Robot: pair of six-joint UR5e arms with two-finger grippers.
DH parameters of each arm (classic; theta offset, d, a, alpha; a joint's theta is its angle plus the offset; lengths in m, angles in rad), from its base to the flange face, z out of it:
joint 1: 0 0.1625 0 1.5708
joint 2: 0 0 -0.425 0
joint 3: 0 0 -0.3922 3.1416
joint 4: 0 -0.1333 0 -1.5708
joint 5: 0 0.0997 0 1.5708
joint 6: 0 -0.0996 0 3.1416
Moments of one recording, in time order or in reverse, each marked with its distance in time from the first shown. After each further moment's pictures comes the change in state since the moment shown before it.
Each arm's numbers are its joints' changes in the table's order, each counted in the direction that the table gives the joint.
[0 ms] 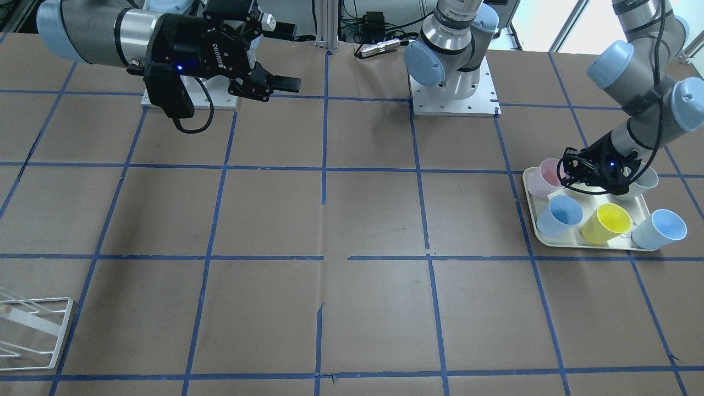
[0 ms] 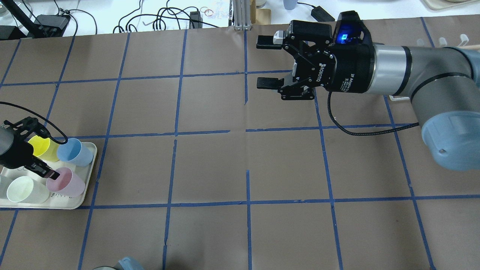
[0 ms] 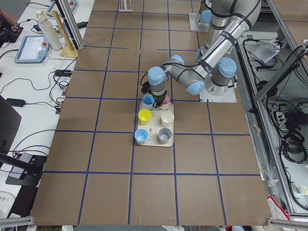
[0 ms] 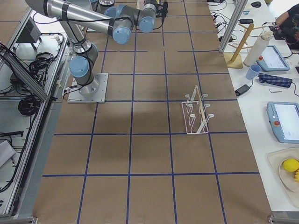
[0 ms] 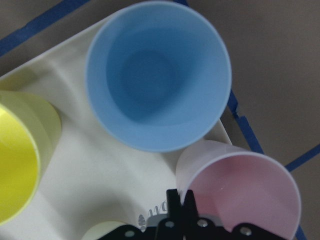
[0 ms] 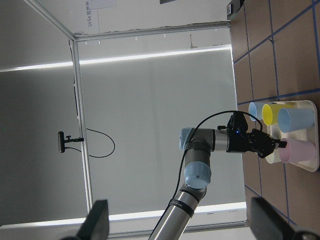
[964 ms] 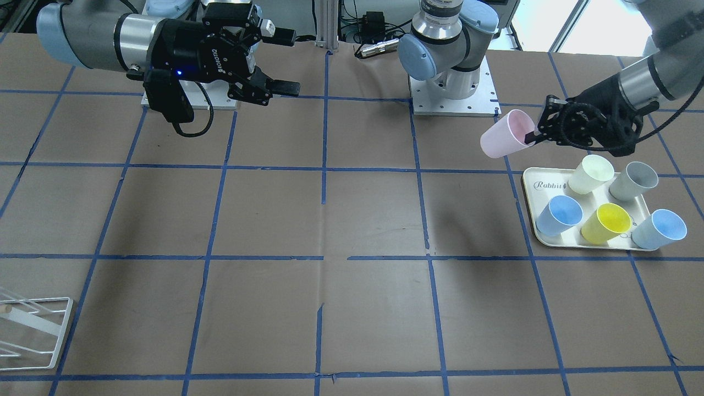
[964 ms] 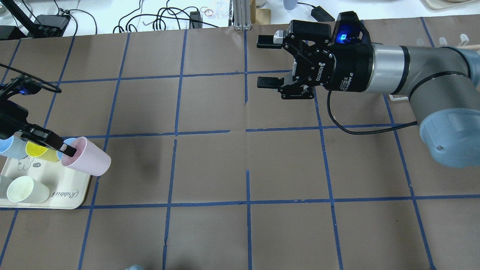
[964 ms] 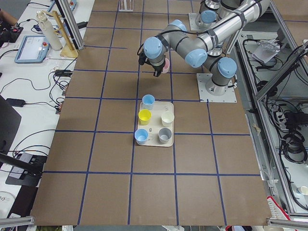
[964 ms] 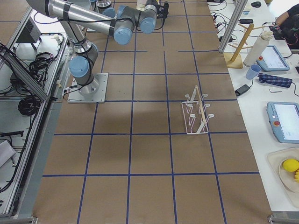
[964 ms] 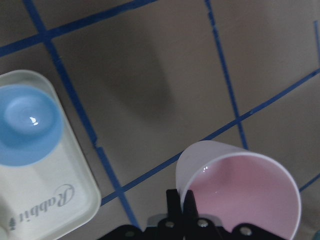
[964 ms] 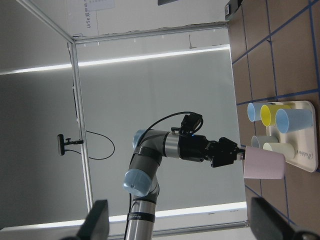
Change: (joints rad) left arm -0.180 0.160 0.282 0.702 -0.352 0.350; right arm -0.001 0.010 -0.003 0.004 -0.001 0.000
